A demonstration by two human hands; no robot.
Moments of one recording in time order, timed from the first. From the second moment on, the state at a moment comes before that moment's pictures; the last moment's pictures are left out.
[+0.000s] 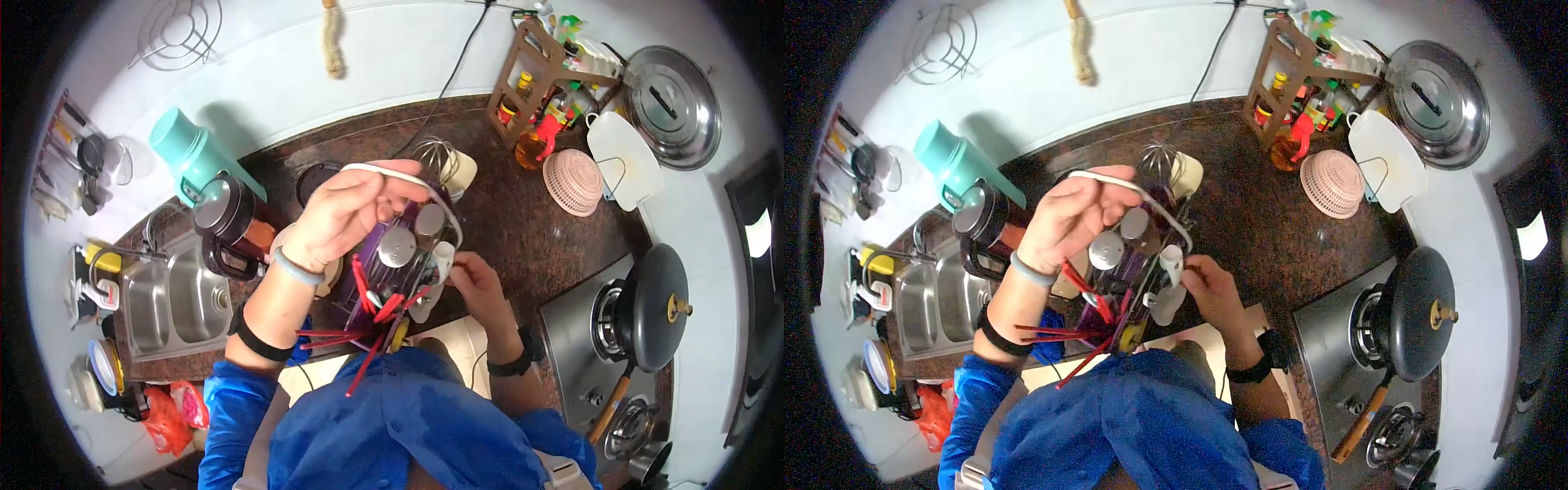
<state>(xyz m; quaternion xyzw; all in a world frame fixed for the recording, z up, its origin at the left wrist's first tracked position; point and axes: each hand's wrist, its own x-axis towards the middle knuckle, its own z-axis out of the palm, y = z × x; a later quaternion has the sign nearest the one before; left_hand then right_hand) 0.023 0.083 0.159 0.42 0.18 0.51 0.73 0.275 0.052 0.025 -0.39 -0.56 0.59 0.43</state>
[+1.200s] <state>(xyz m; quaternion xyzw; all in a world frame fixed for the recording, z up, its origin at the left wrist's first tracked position) -0.061 -0.053 0.072 0.12 -0.06 0.89 0.43 0.217 0.172 0.223 0.01 -0.86 0.27 0.44</state>
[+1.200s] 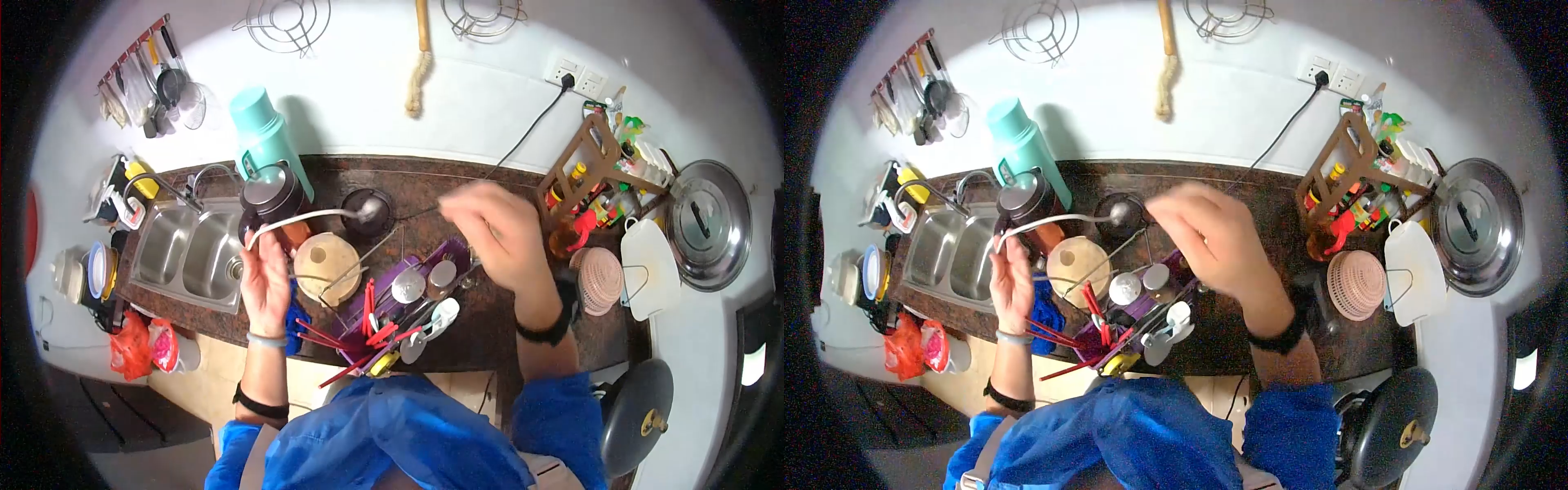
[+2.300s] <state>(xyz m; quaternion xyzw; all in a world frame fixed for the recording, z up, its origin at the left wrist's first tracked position) 0.012 -0.179 -0.036 0.40 0.55 0.59 0.44 0.367 0.038 -0.044 -0.58 -0.75 0.24 0.19</state>
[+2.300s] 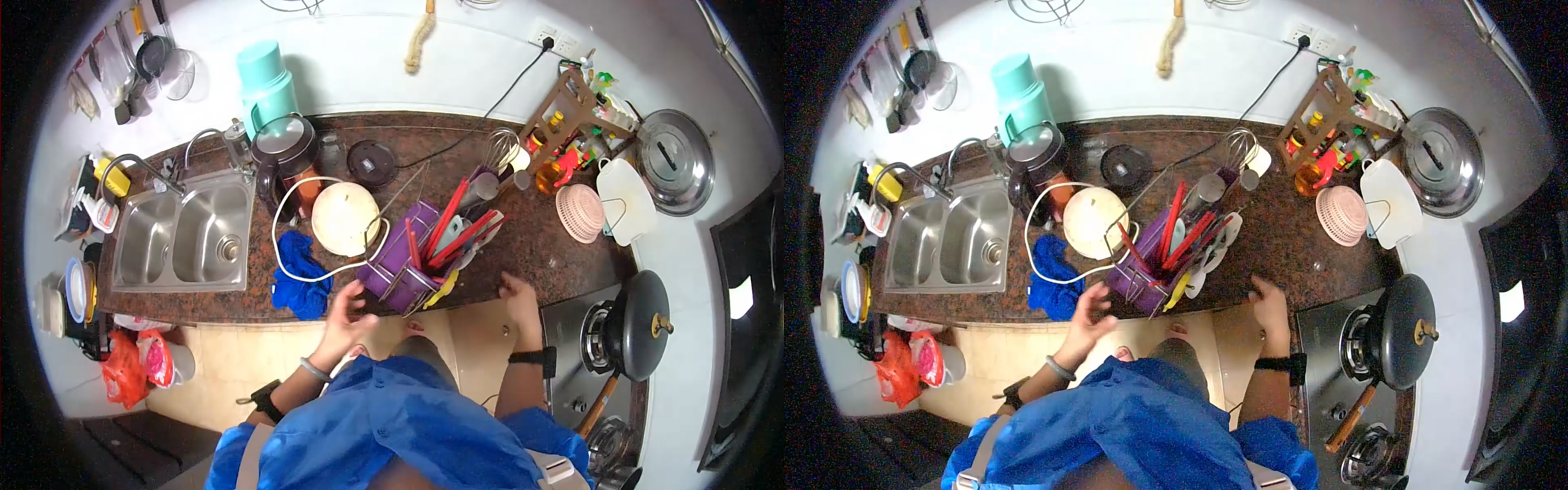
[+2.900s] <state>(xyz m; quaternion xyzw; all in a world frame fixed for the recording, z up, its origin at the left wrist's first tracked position) 0.066 -0.077 -0.010 0.52 0.62 0.51 0.30 0.313 0.245 -0.013 -0.27 -0.61 0.66 0.36</state>
